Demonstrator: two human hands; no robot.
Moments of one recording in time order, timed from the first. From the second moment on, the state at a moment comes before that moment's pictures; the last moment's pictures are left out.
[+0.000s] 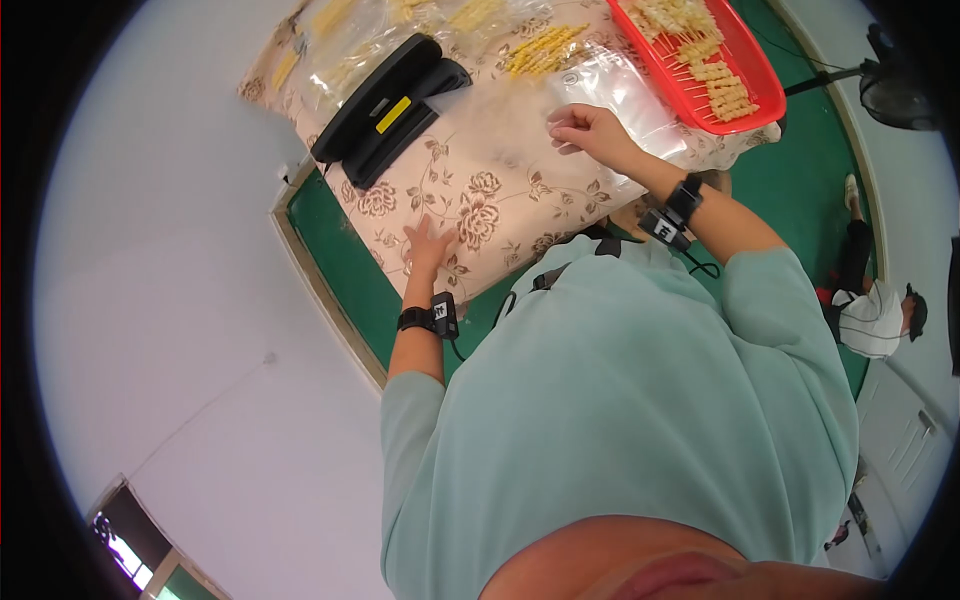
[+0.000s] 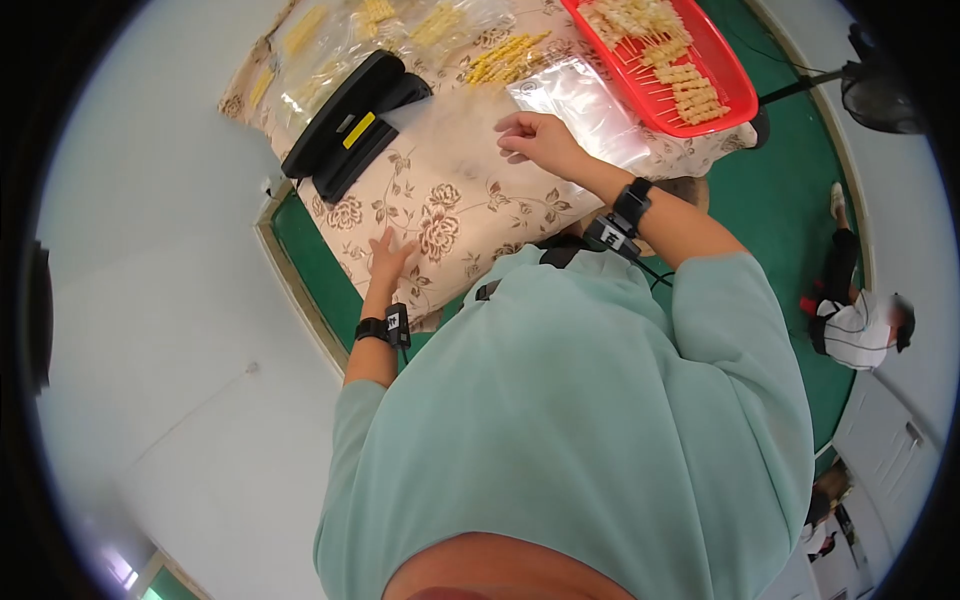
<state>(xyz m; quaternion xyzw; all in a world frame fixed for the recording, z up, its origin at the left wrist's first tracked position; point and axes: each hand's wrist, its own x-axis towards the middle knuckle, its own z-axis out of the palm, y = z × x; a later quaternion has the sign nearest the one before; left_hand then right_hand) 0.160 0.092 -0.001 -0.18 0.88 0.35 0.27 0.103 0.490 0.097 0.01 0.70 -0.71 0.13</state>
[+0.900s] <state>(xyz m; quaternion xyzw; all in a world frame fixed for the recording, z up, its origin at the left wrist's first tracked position) 0.093 0.273 0.079 0.11 0.91 0.39 0.08 0.074 0.447 0.049 0.14 0.61 -0.69 0.35</state>
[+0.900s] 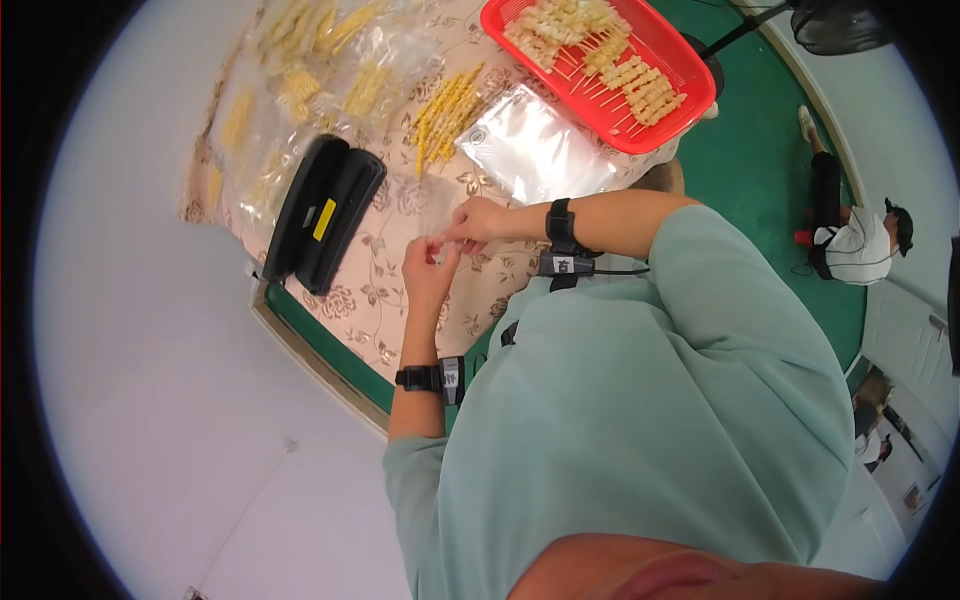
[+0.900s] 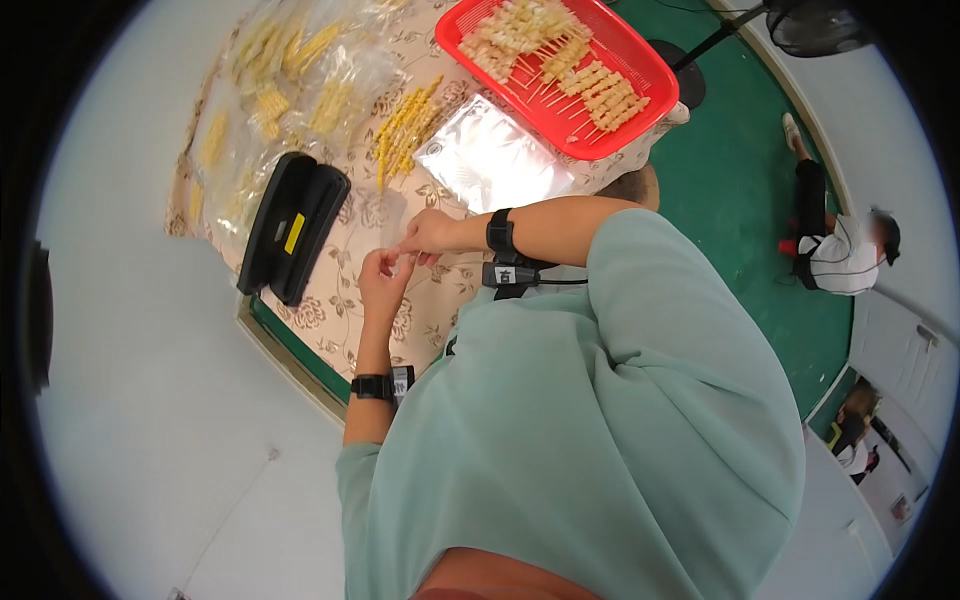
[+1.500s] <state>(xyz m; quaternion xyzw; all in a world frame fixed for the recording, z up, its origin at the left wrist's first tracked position) 0.104 0.252 0.095 -0.13 0.84 0.49 0.19 0.054 0.558 0.102 -0.12 0.74 -0.61 0.27</state>
